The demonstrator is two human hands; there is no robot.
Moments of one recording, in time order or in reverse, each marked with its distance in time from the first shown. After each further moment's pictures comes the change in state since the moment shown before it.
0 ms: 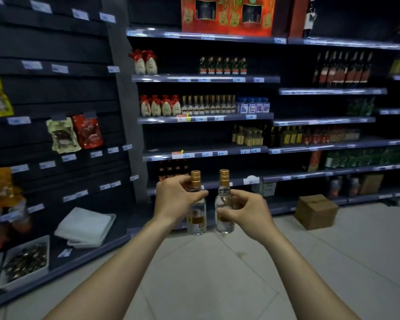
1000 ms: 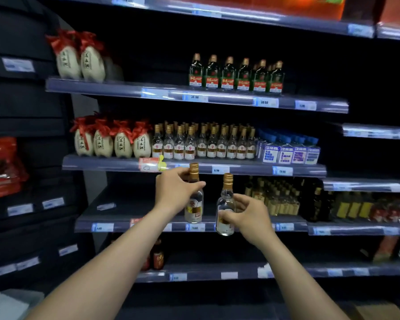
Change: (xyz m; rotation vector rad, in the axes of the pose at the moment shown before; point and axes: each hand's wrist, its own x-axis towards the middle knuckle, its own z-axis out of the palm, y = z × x) left_hand 0.696 -0.251 0.338 -0.015 0.191 -0.127; right_hand 0.780 0.286 -0.059 0.000 -0.003 0.022
